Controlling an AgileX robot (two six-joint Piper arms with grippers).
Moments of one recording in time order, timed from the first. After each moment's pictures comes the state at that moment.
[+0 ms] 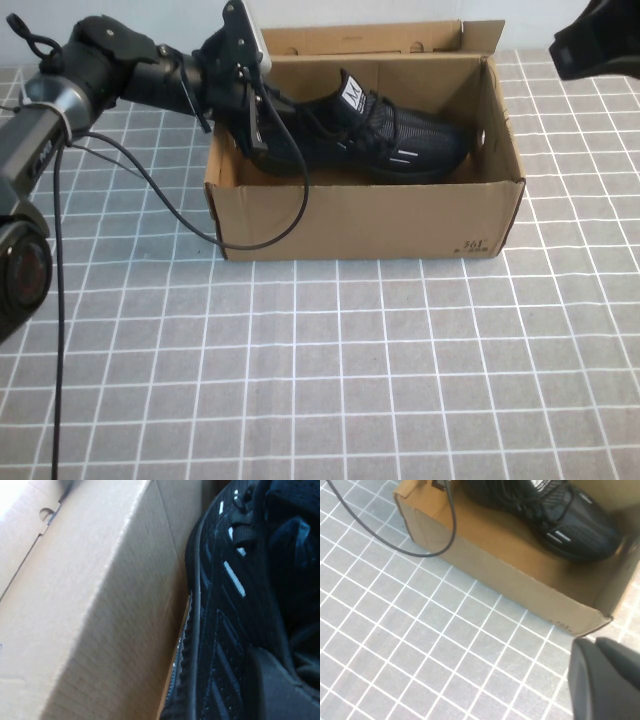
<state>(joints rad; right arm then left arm) 0.53 1.36 -1.76 0.06 1.28 0.02 -0.17 2.42 -2.22 -0.96 1.00 1.73</state>
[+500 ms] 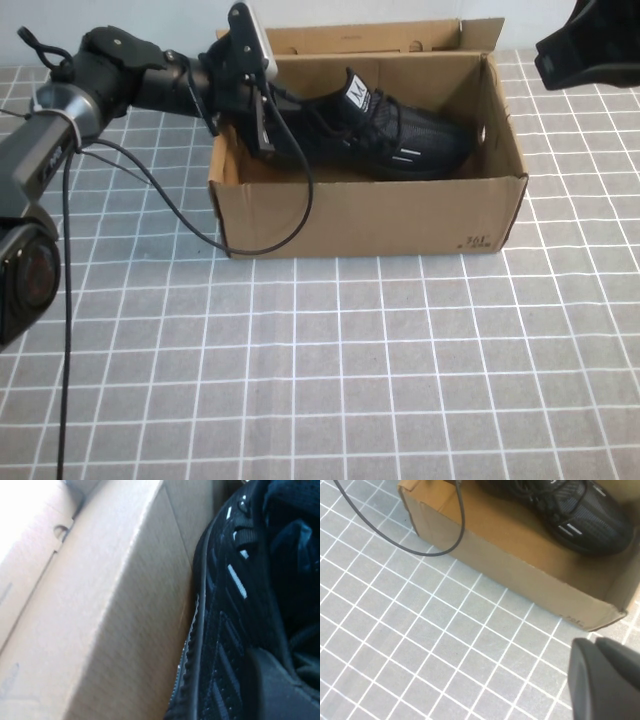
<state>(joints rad) 0.53 1.39 -1.76 0.07 1.28 0.02 -0.18 2.44 -2.22 -1.03 0.94 1.83</state>
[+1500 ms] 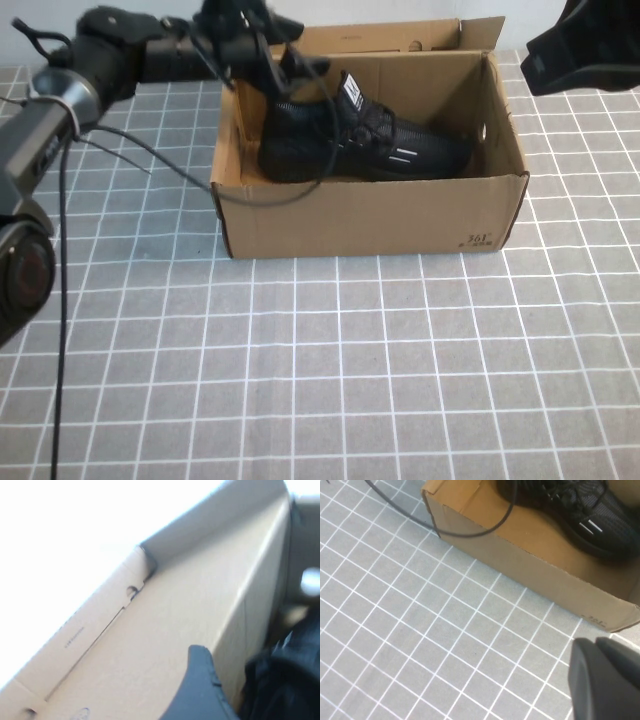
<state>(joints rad) 0.53 1.39 -1.76 0.12 1.28 0.02 -0.20 2.40 -2.22 -1.21 0.80 1.71</state>
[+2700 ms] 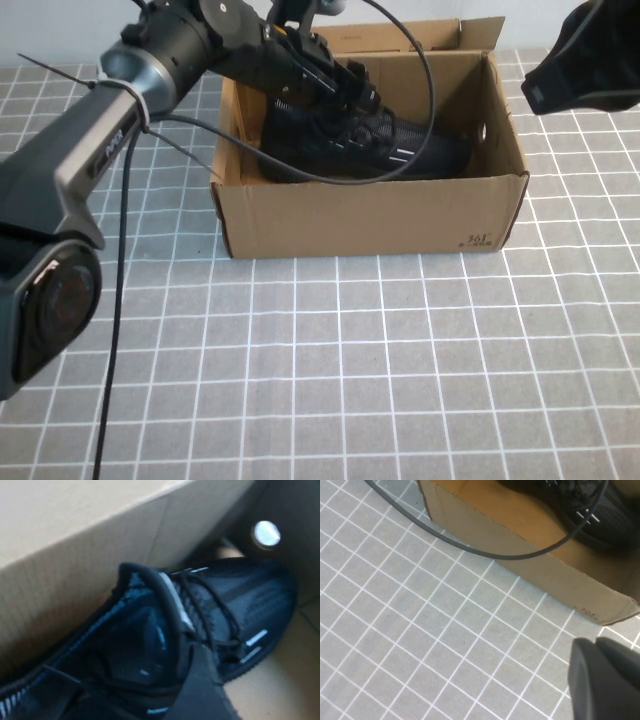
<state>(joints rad) 0.53 1.39 -1.72 0.11 1.27 -0.03 -0.40 2.30 -2.22 -0.54 0.84 0.53</state>
